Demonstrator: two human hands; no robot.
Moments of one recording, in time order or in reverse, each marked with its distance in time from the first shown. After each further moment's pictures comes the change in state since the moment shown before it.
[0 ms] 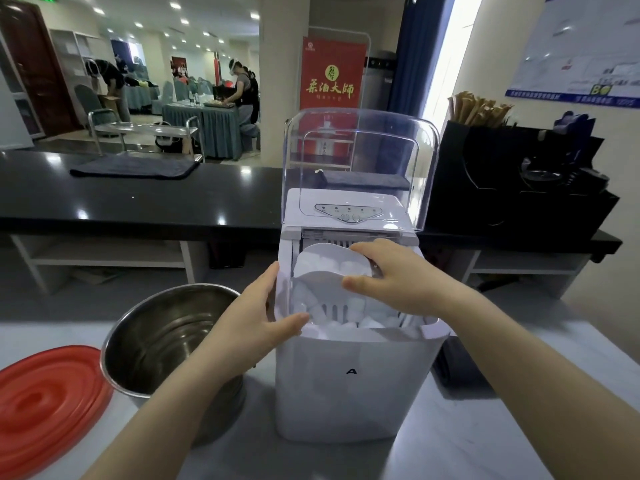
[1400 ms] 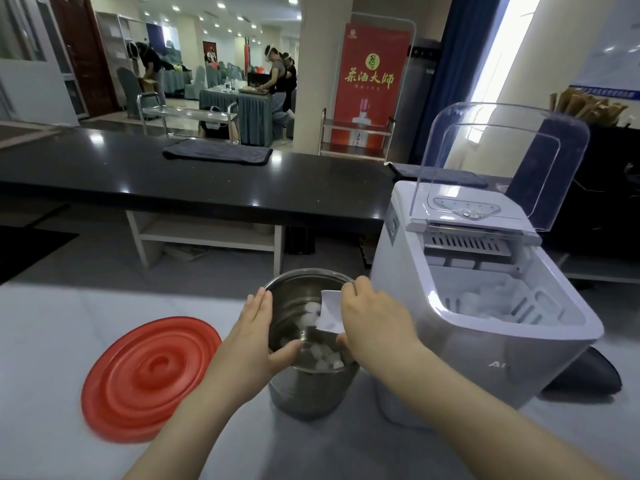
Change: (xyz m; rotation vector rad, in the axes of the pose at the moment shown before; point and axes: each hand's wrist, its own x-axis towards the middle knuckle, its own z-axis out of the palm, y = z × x) left_hand -0.067 -0.139 -0.113 0.388 0.114 -0.124; right_hand 0.030 -0.182 0.149 -0.525 0.021 0.044
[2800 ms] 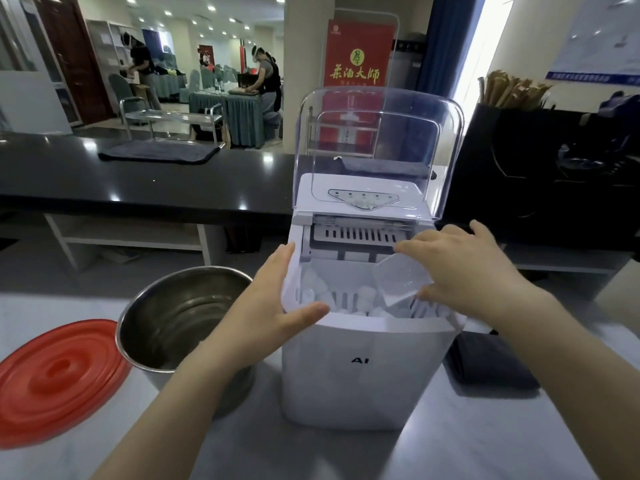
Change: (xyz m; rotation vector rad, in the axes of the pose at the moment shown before) left_hand 0.027 0.190 0.061 -0.232 -0.065 0.183; right_hand -0.040 0.264 -0.042 -0.193 0.001 -0.011
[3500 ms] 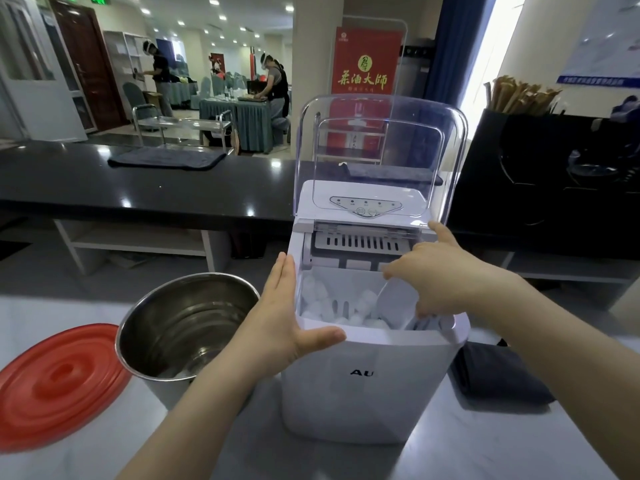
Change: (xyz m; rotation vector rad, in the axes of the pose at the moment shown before) left_hand 0.009 0.000 0.018 0.067 -0.035 -0.110; right_hand 0.036 -0.001 0.008 -0.182 -0.165 -0.249
